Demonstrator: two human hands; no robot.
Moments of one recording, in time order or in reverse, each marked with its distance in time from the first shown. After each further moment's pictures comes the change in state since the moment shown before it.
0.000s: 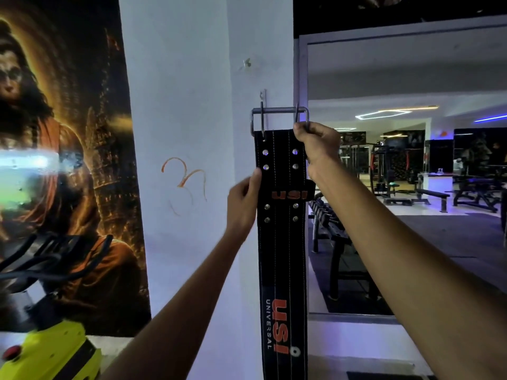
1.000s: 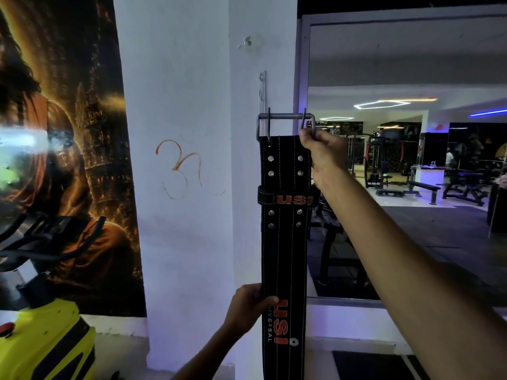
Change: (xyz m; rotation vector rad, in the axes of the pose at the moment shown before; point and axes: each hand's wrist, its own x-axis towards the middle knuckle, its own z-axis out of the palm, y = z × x) left_hand -0.163 -0.176 -0.022 0.245 -0.468 -0.283; right_hand -0.006 0.038 -0.023 -0.015 0.030 0.036
